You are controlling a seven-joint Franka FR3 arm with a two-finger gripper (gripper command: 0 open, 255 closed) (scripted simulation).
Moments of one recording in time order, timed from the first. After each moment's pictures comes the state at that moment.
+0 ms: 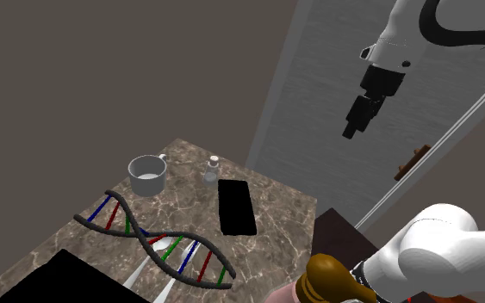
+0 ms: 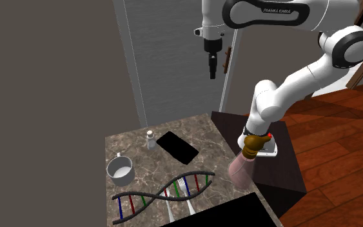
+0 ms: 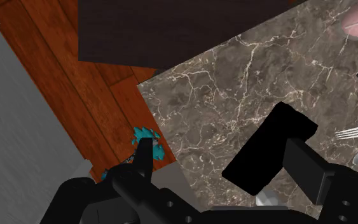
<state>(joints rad) 0.02 -0.78 -0.04 -2.32 0.01 1.44 -0.10</state>
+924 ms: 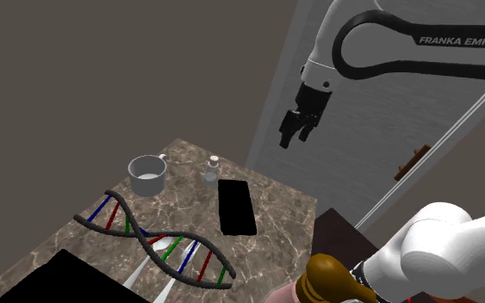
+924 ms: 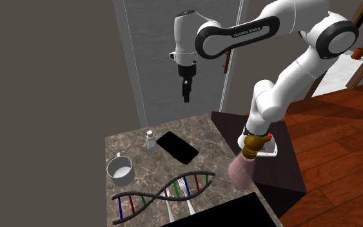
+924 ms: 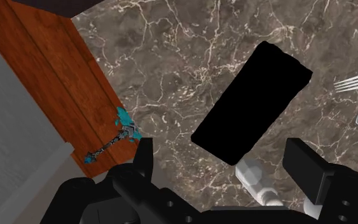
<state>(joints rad) 0.07 -0.52 0.10 -2.35 0.11 1.79 0.05</state>
